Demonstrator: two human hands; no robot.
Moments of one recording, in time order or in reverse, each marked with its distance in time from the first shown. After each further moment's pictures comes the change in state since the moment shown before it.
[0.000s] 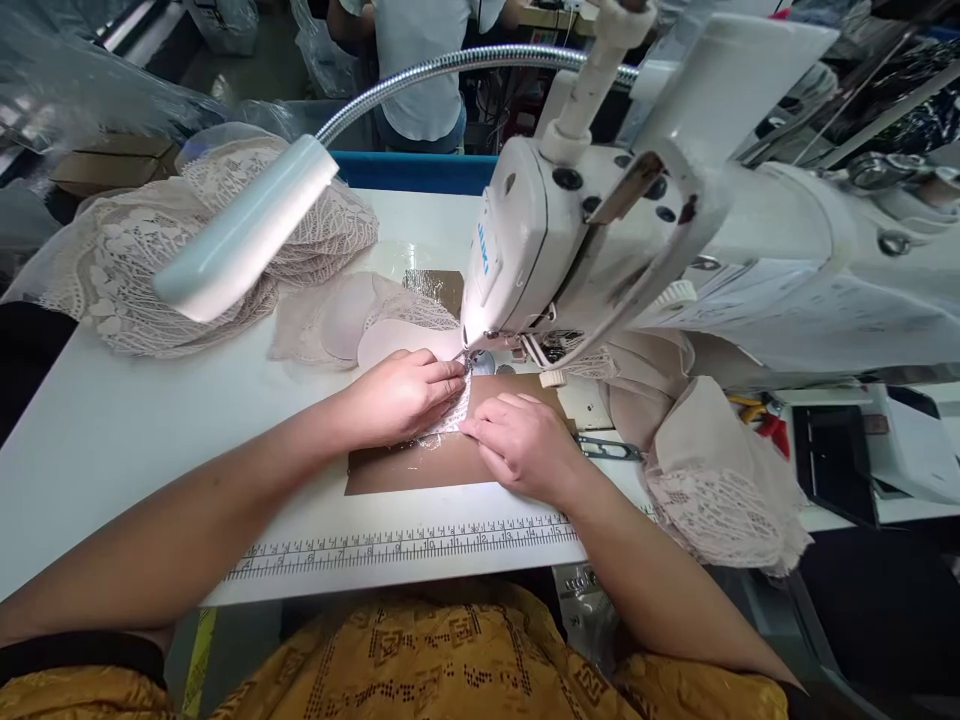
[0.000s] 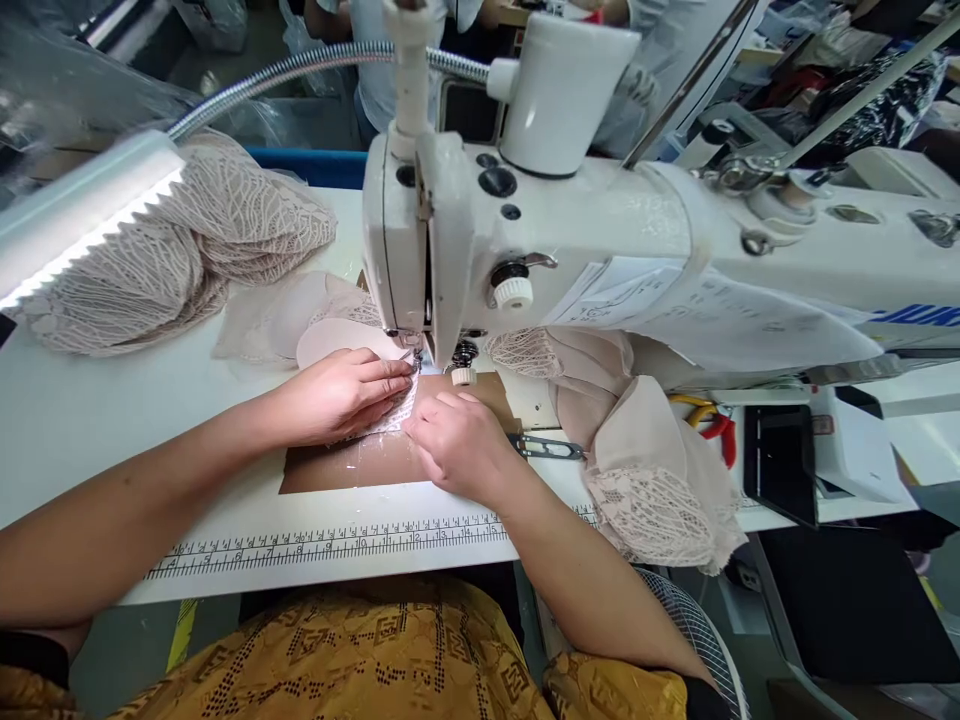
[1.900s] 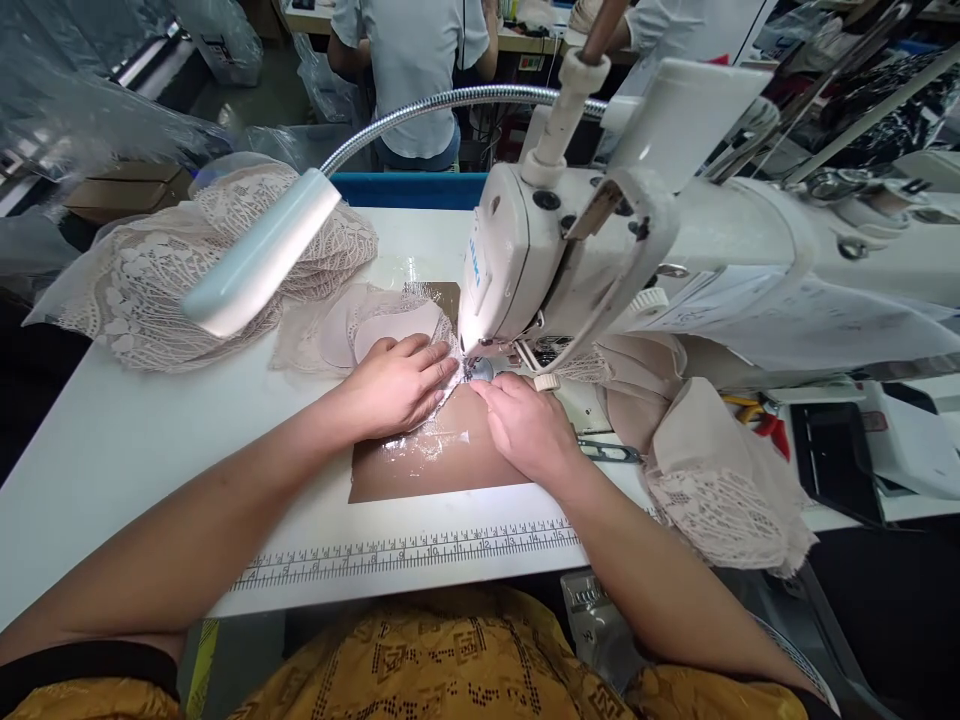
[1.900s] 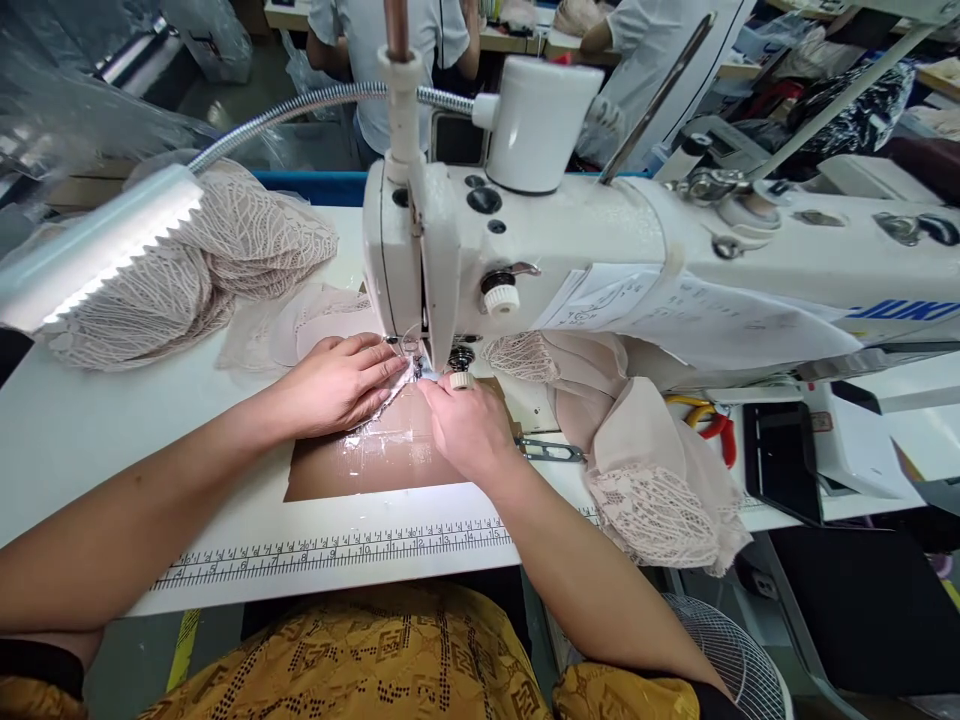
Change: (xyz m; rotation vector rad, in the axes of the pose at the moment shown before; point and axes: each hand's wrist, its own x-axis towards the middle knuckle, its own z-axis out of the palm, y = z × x) left_hand 0.002 -0.008 -0.010 0.138 -0.095 -0.162; right_hand 0.014 0.005 0.004 -0.165 -0.067 0.400
